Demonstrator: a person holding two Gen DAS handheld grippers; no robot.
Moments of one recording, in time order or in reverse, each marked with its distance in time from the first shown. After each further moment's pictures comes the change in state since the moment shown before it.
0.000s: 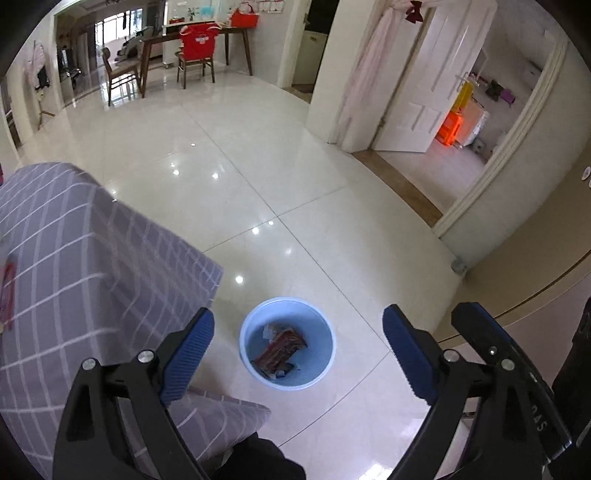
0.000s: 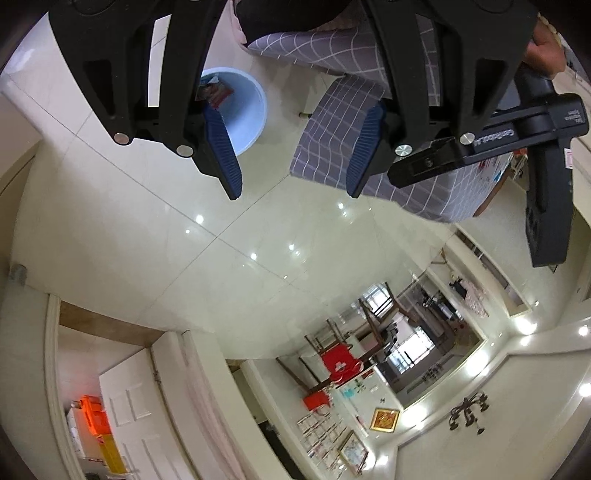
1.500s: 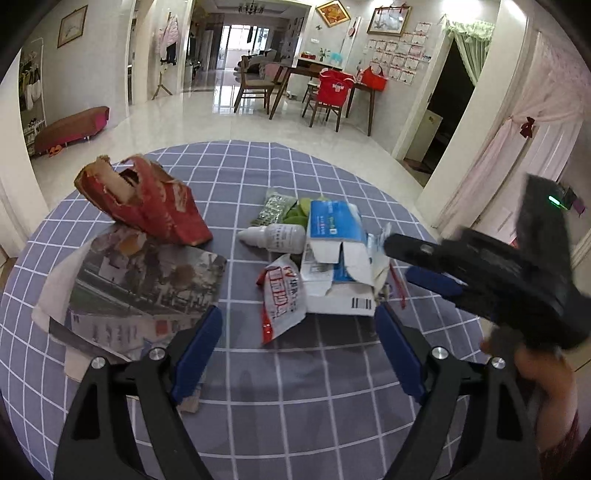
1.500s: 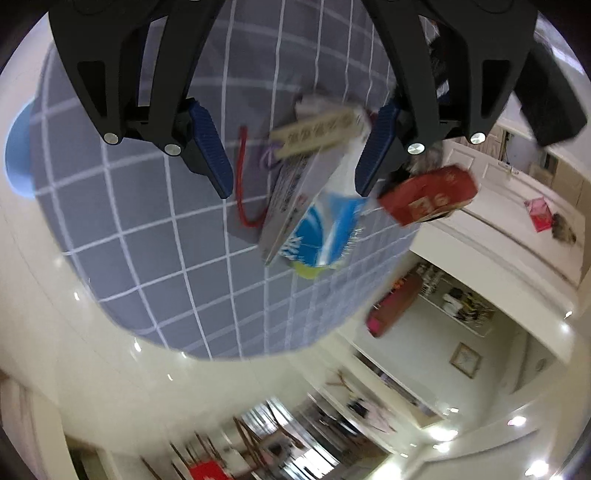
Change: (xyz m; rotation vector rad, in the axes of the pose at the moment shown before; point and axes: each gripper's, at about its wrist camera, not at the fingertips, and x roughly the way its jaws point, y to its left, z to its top) left arm -0.166 0.294 -0.078 -0.347 -0.212 0.234; right arm 0.198 0.333 -0.056 -0.175 0.495 0.335
